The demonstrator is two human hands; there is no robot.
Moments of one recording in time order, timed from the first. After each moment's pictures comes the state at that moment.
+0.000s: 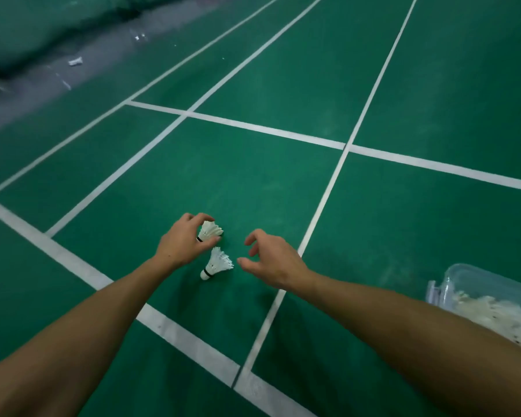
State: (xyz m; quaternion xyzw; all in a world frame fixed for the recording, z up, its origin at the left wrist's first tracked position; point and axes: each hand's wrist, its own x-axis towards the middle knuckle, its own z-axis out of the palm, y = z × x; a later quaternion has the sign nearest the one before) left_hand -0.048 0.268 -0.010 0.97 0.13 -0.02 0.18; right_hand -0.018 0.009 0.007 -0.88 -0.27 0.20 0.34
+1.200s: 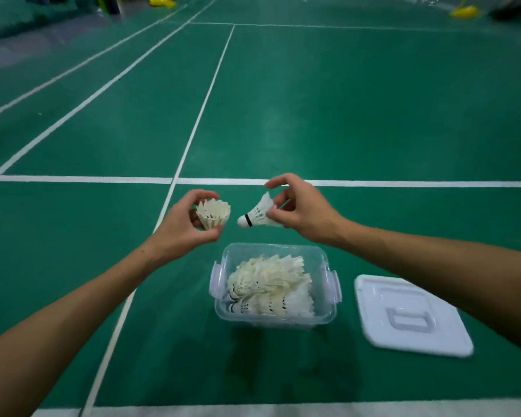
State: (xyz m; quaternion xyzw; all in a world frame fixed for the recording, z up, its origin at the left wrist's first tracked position) left_hand -0.033 -0.132 0.154 0.84 -0.20 -0.02 0.50; right_hand -0.060 -0.415 0.189 -0.88 -0.11 -0.02 0.46
